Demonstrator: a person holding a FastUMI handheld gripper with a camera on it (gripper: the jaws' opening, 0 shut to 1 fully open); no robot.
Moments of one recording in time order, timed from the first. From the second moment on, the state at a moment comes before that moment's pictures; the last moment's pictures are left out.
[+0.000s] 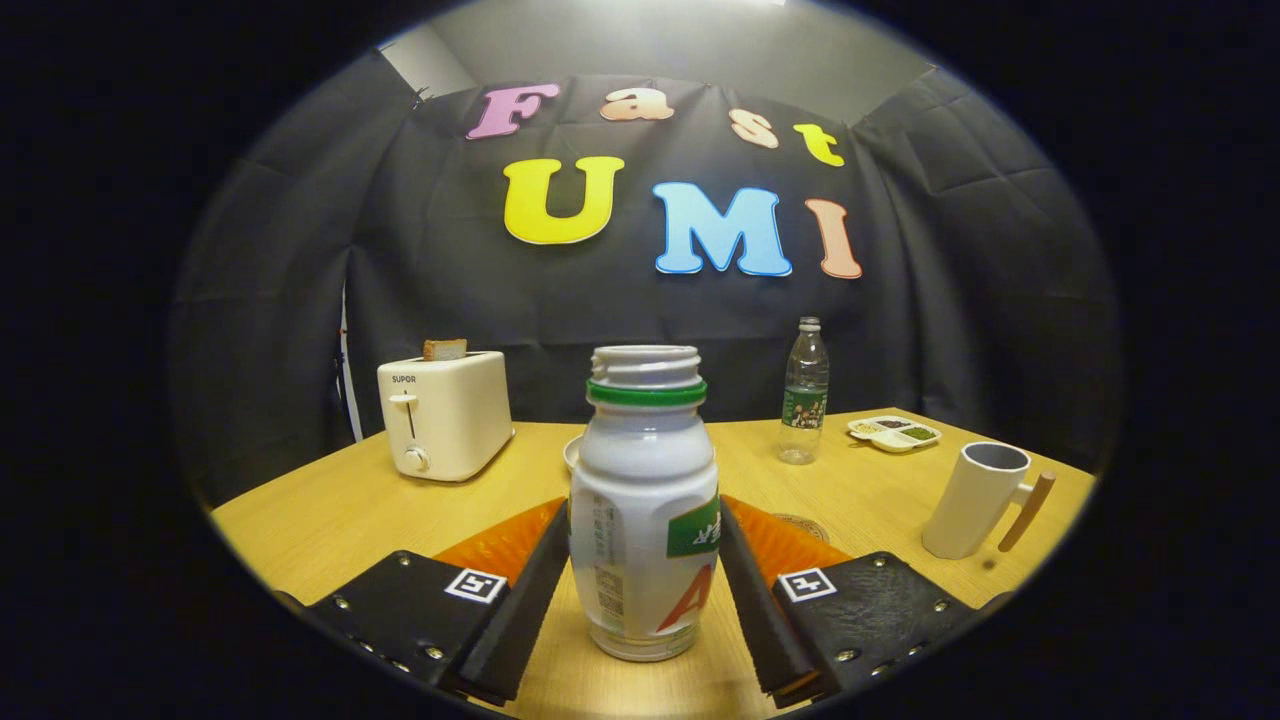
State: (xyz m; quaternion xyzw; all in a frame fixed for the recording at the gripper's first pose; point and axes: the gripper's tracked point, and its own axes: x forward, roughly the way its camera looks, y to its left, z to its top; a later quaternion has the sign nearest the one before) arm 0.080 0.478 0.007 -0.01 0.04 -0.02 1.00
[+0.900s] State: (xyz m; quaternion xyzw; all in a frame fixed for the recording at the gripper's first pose) arm 0.088 0.460 0.024 0.14 0.04 -0.01 0.99
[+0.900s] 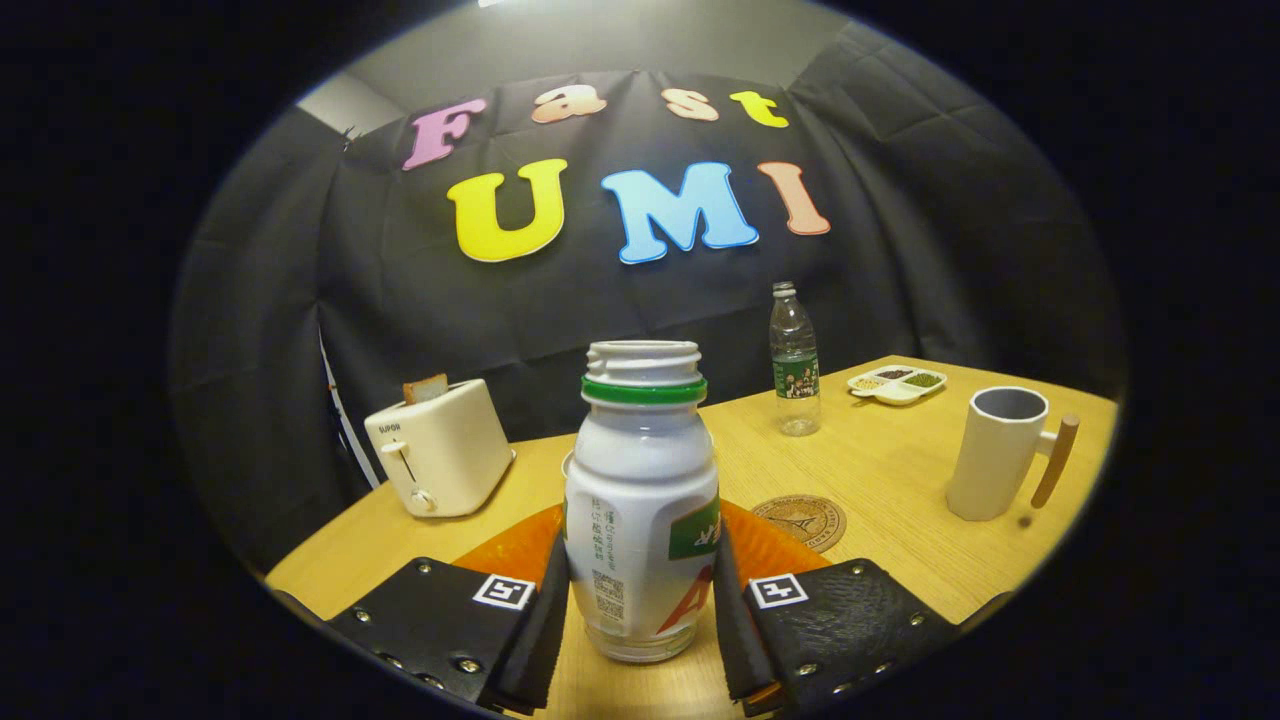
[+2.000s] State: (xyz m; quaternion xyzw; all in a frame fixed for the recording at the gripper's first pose) arm 0.098 0.336 0.067 0.52 -0.03 -0.02 0.85
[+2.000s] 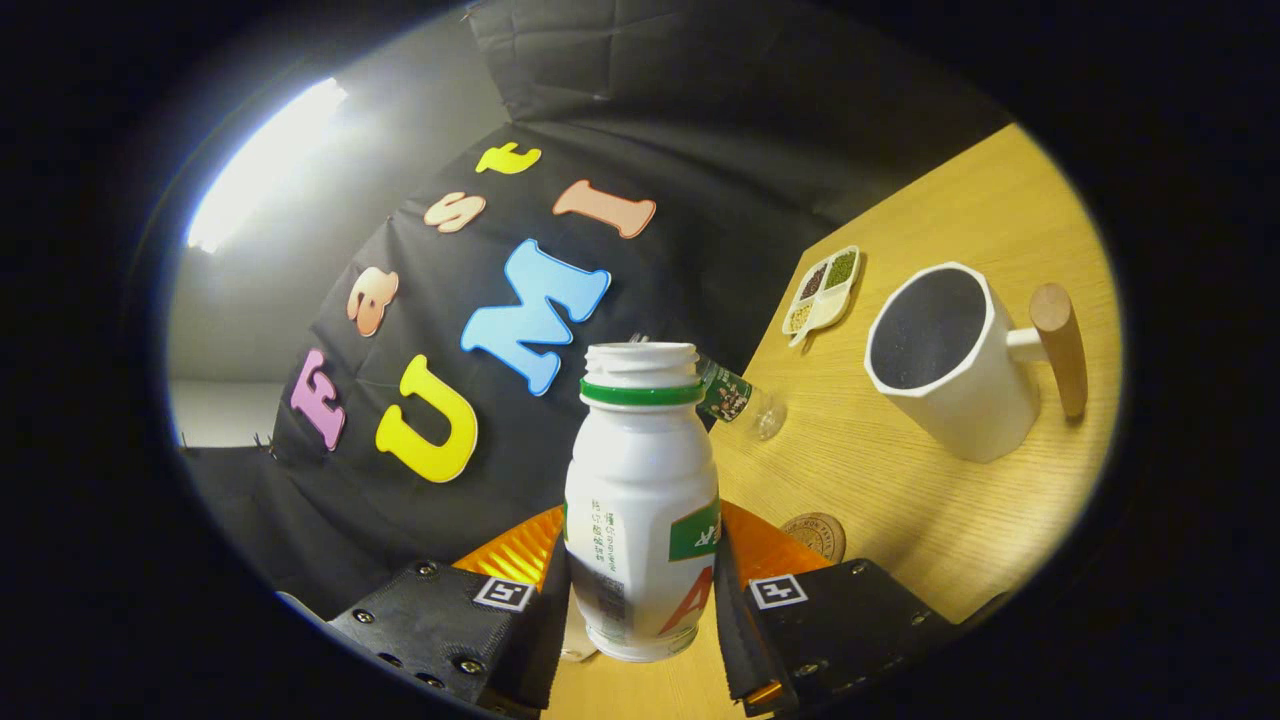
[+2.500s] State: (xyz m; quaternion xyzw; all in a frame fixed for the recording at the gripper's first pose) arm 0.107 0.316 0.070 0.62 -0.05 -0.01 0.78
